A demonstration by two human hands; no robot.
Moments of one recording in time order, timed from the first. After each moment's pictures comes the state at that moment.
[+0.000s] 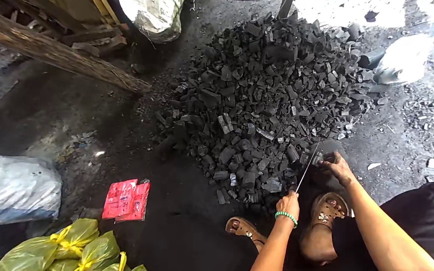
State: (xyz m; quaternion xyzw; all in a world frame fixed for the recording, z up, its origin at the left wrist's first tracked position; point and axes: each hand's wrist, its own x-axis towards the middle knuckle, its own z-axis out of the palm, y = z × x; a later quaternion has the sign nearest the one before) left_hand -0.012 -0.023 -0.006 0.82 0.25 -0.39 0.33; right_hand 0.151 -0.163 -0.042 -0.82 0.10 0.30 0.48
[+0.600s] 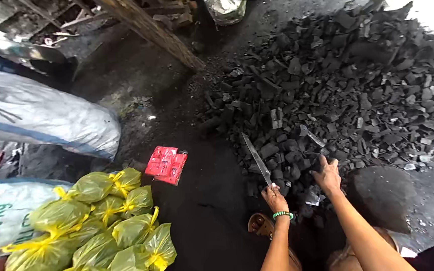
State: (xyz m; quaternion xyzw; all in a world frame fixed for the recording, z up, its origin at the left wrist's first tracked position) left_hand -0.060 0.082 -0.032 0.55 0.65 0.15 0.50; right_hand 0.098 0.019 -0.023 -0.92 -0.12 0.28 0.25
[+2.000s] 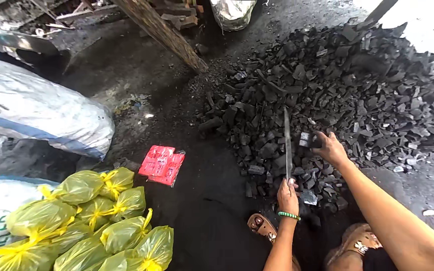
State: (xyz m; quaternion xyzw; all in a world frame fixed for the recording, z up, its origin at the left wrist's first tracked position) left_hand -0.054 0.071 -0.001 0.67 0.46 0.13 0.57; right_hand 0.175 0.048 0.015 -0.91 -0.29 0.21 0.20
